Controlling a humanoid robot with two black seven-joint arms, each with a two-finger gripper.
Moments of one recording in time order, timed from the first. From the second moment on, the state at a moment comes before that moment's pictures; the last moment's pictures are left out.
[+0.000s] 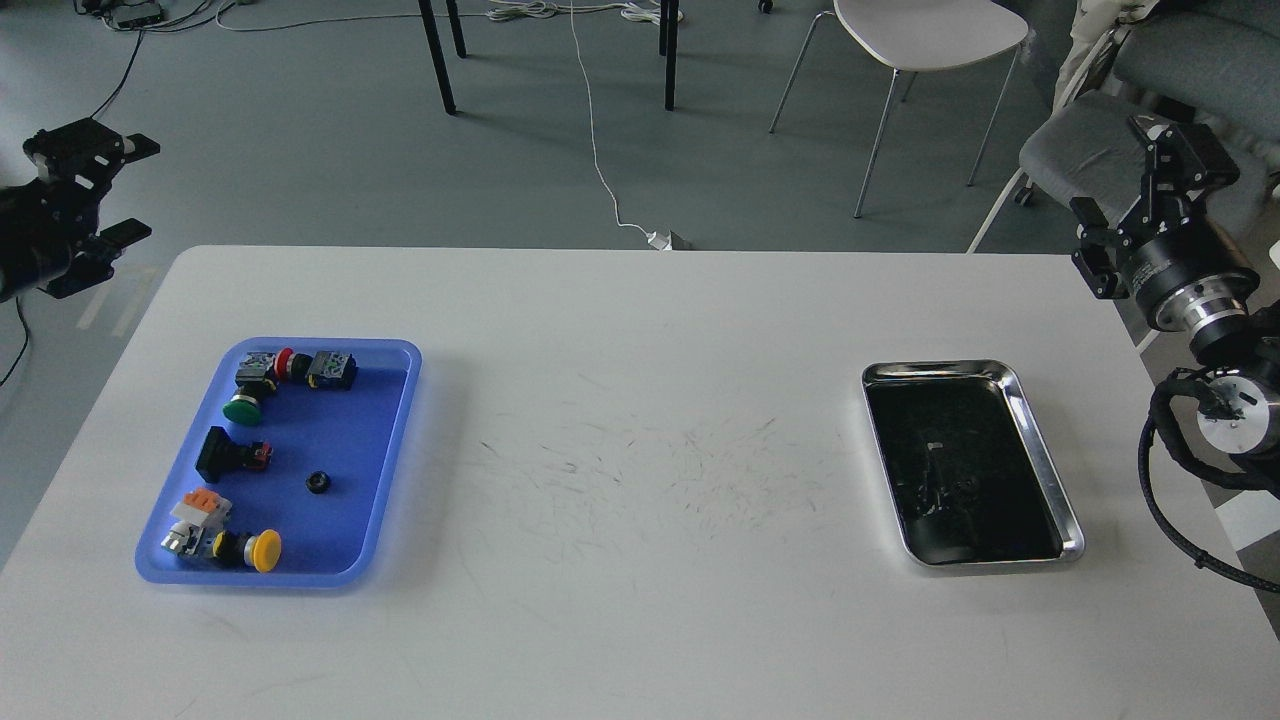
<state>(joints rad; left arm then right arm) -0.90 0.91 -0.41 -0.76 0.55 -0.49 -0.21 0.73 -0.72 0.43 1.00 -0.05 -0.01 0.49</state>
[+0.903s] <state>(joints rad) -0.93 0.90 -0.34 -0.93 0.81 -0.49 -0.35 0.70 -0.71 0.43 1.00 -0.05 -0.02 0.49</state>
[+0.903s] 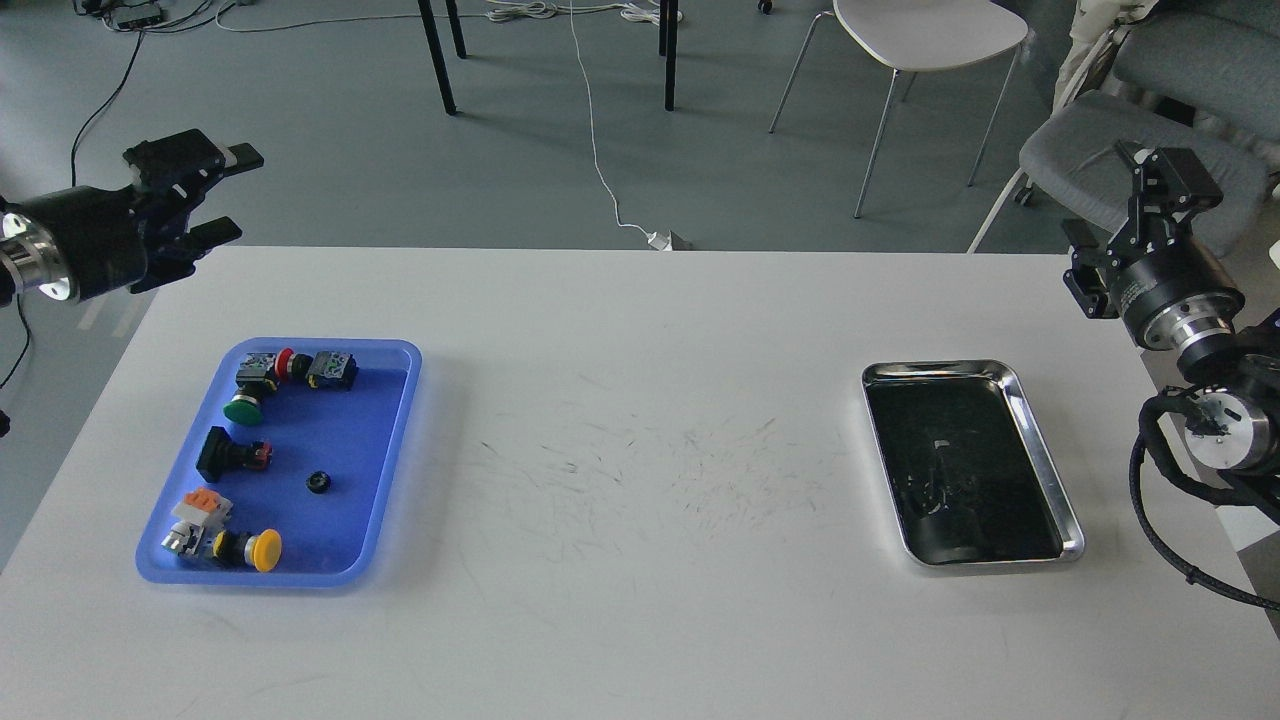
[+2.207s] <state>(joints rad) -0.88 0.91 -0.34 -1.09 1.58 -0.38 -0.49 0.69 -0.71 0.42 1.00 -0.06 -0.04 0.49</state>
